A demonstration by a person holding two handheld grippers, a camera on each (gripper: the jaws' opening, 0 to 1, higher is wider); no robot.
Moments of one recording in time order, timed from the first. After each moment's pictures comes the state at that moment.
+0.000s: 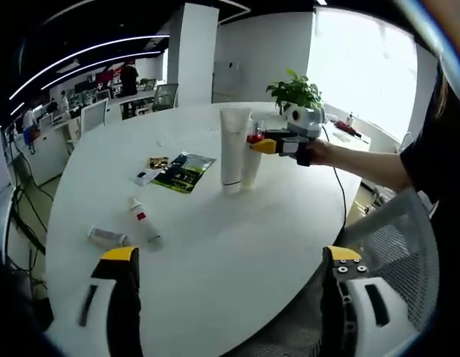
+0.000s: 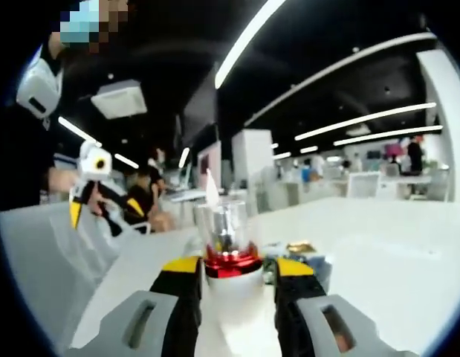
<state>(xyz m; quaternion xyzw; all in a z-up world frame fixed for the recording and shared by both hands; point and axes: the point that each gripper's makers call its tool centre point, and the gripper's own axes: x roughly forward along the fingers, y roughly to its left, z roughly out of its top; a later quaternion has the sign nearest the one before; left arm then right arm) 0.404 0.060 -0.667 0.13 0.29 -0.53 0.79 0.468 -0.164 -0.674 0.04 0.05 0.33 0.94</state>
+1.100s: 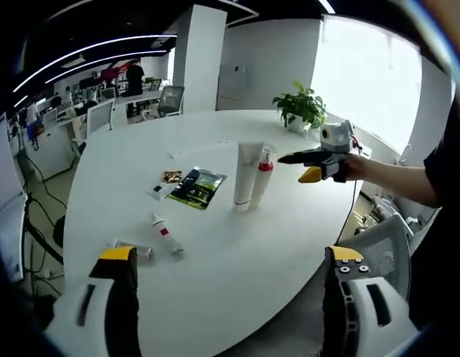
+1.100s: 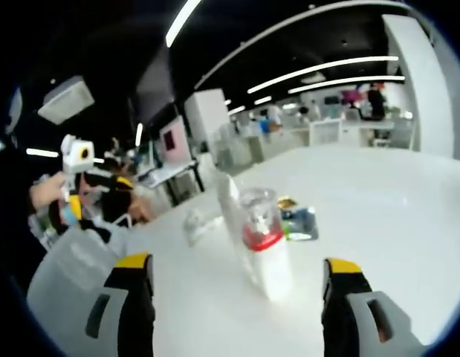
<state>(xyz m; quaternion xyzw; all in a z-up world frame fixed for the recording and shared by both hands) 0.428 0.080 -0.601 0.11 0.30 -0.52 0.79 0.403 -0.161 -0.653 0.09 0.21 0.21 0.95</state>
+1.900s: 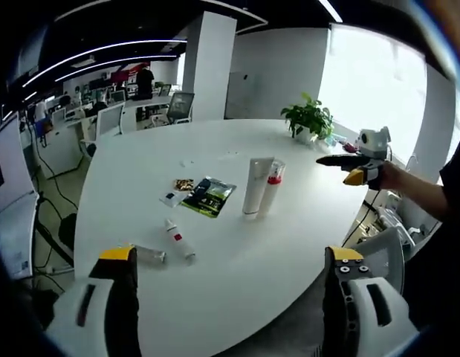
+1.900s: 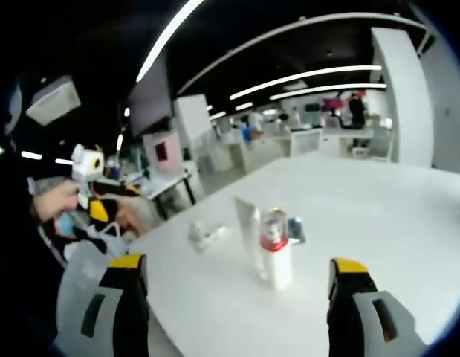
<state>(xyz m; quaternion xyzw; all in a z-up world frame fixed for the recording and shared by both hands) 0.439 0.100 -0.576 0.09 0.29 -0.50 0.81 0.338 -0.157 -0.585 0.08 0.19 0.14 0.97</state>
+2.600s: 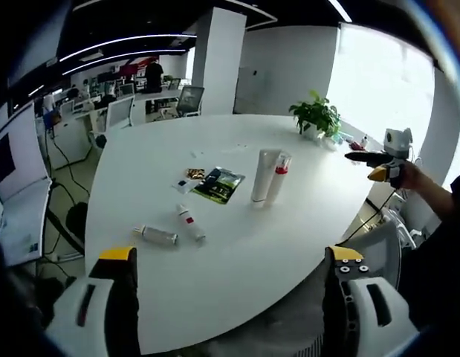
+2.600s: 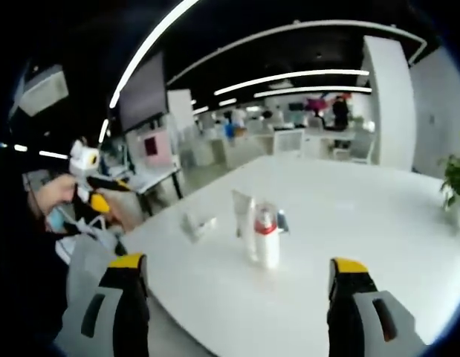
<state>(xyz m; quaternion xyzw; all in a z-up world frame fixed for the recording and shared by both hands) 0.430 0.141 -0.582 0.09 0.31 -0.48 0.82 0.284 -0.156 -0.572 0.05 0.22 0.09 0.97</state>
